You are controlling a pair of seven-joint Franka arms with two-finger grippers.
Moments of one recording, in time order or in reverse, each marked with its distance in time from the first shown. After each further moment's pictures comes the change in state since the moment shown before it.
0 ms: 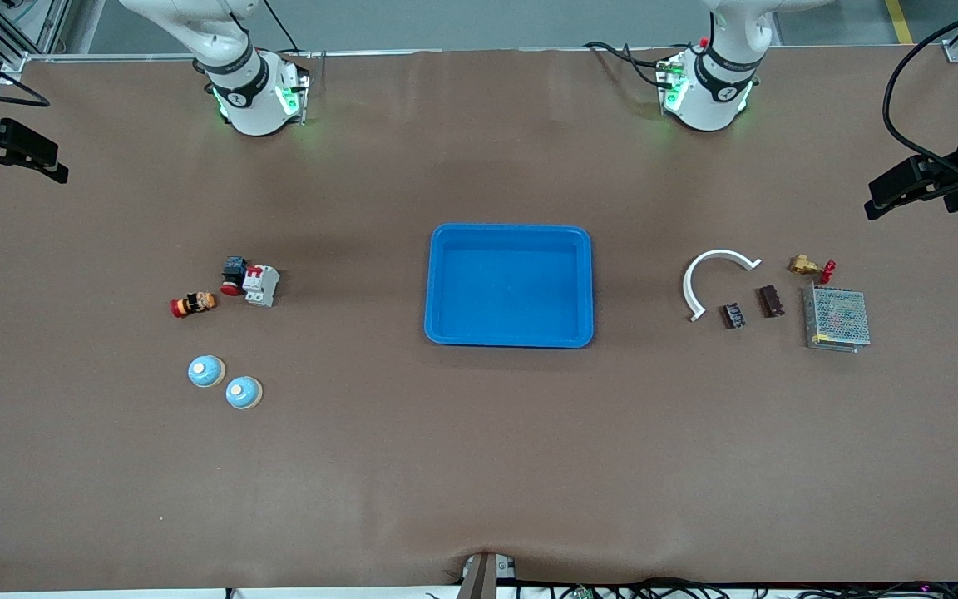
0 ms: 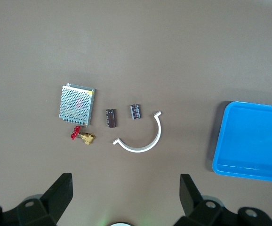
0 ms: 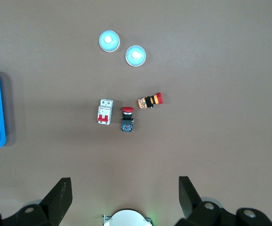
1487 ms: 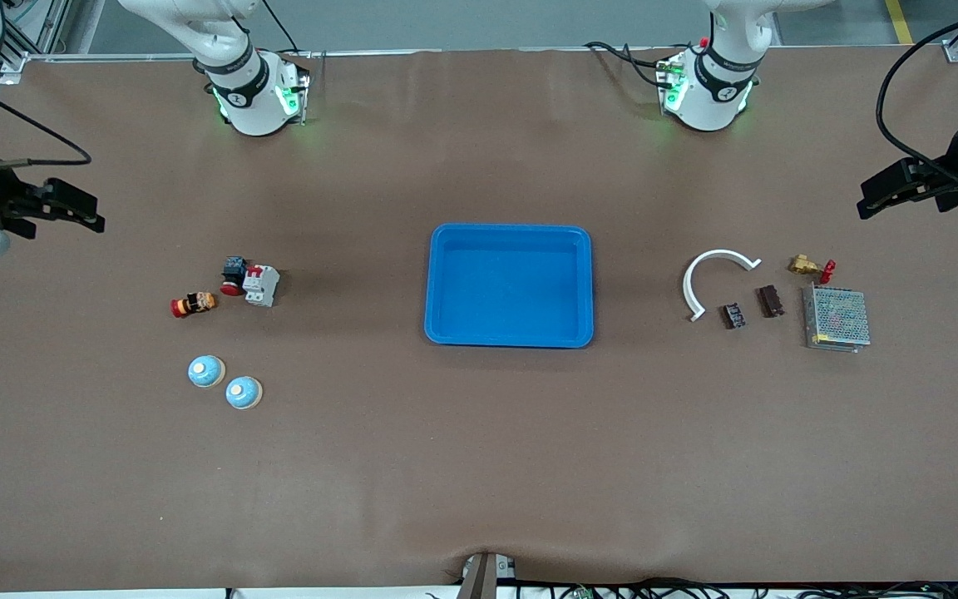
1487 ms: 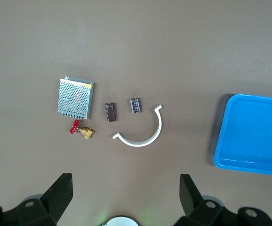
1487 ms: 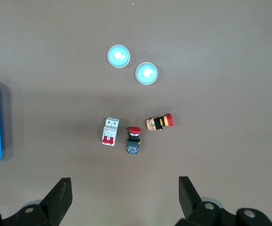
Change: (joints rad) left arm 0.001 0.013 -0.005 -0.018 0.000 -0.022 0.000; right arm 0.037 0.129 0.014 -0.007 0.008 0.140 0.000
